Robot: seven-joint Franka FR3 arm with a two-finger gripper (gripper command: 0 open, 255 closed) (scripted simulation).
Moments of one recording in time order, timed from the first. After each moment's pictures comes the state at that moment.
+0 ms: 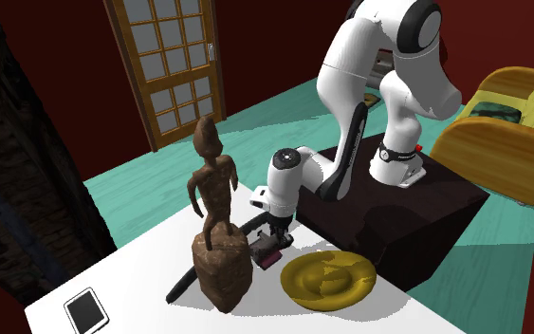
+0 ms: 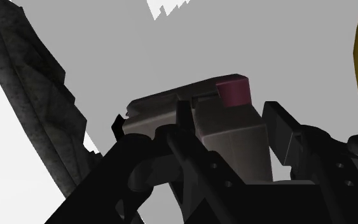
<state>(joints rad) 0.11 0.56 0.02 -2.23 -0.20 2.80 0.33</state>
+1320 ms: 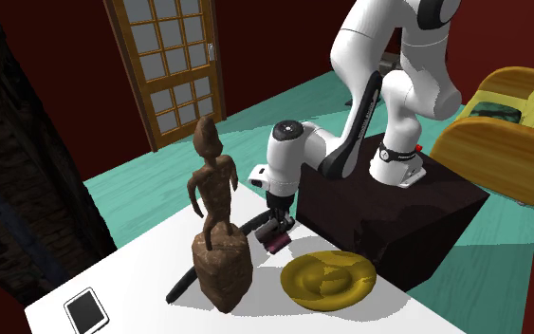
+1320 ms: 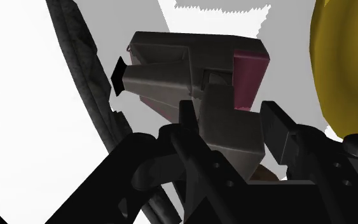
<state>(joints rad) 0.08 0.36 0.06 -2.27 -0.16 2.64 0.29</state>
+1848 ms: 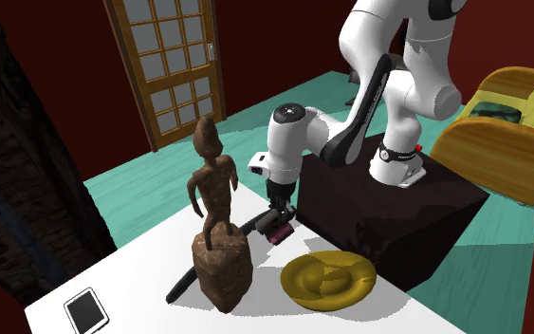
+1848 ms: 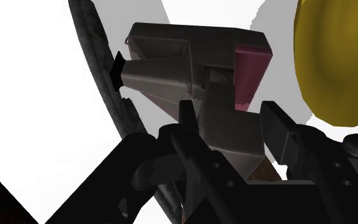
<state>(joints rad) 0.07 0.26 0.07 -2.28 -0.14 2.55 0.27</state>
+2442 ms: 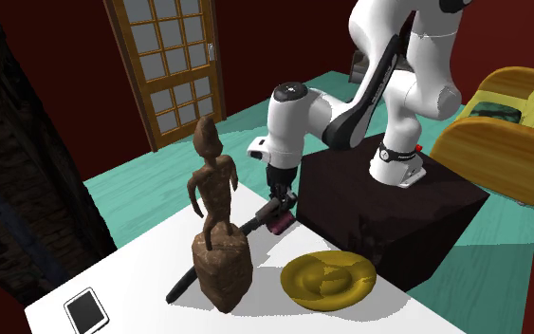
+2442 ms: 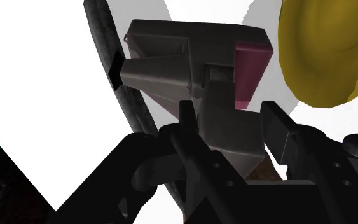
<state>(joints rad) 0.07 0.17 0.08 -2.27 -0.11 2.44 0.25</state>
